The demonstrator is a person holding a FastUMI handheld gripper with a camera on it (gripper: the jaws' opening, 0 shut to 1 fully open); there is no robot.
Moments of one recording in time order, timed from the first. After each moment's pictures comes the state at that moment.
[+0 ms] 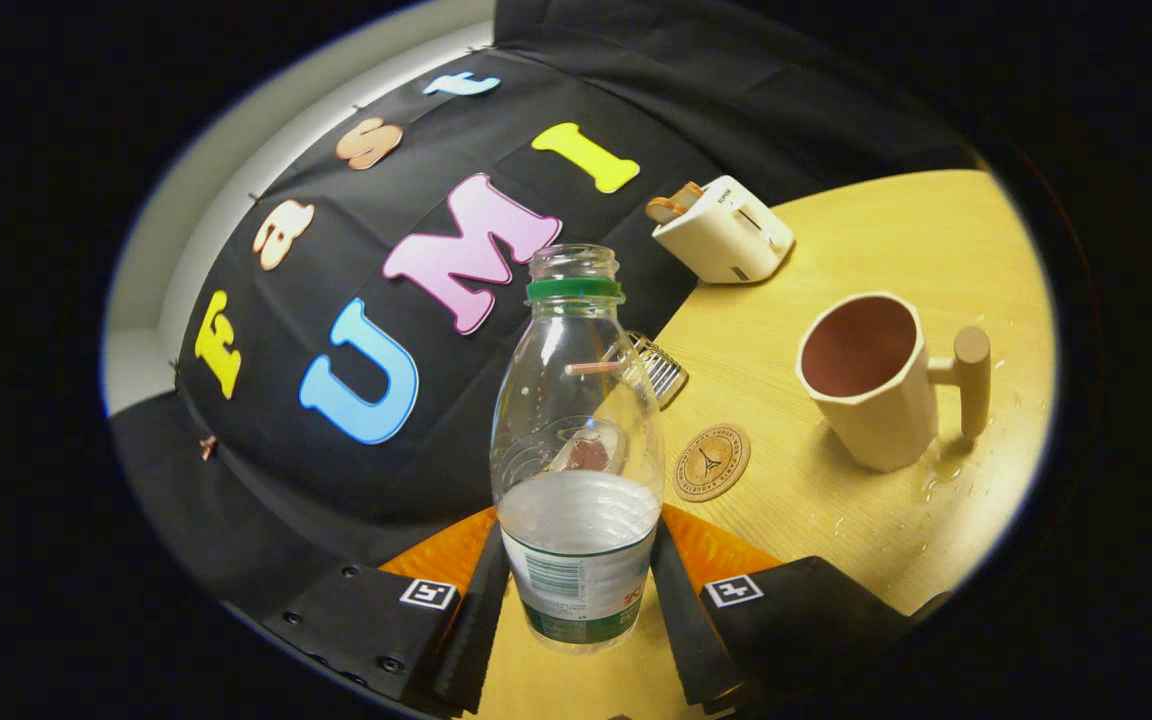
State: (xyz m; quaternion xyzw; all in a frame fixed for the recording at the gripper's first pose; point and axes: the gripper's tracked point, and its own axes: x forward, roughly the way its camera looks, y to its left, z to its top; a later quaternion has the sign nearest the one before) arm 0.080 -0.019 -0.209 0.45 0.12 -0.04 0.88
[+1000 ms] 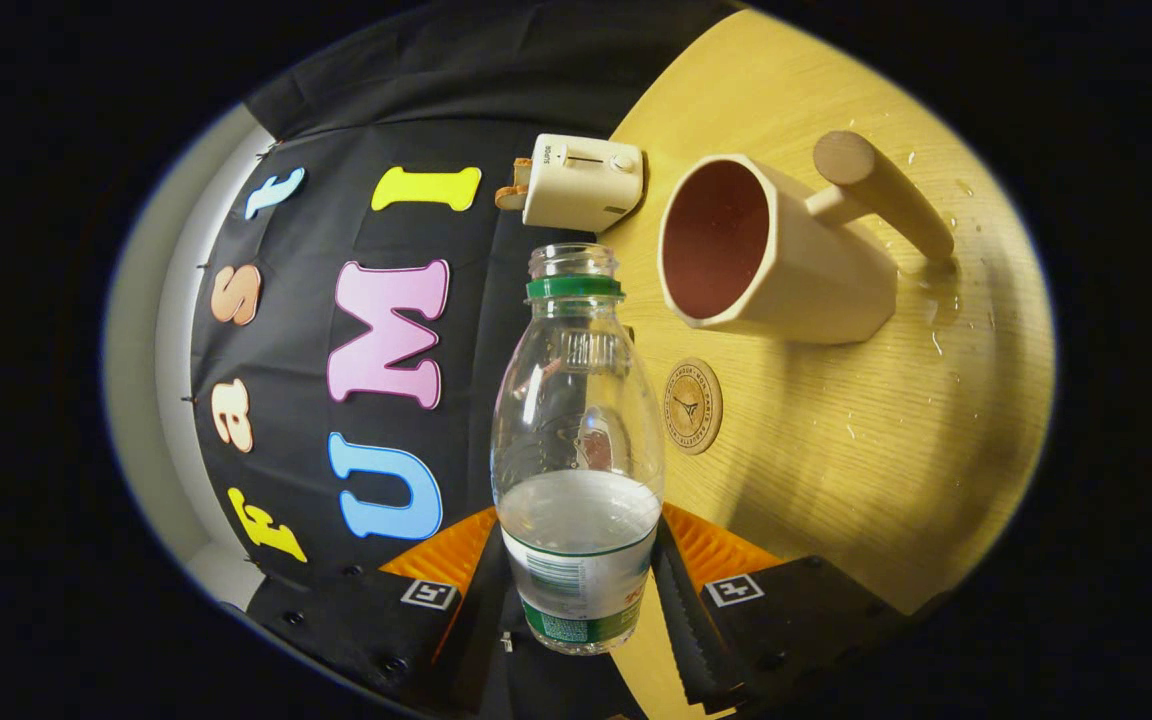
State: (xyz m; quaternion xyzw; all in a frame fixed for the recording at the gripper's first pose) arm 0.082 -0.034 -0.234 0.67 0.13 -0.08 0.73
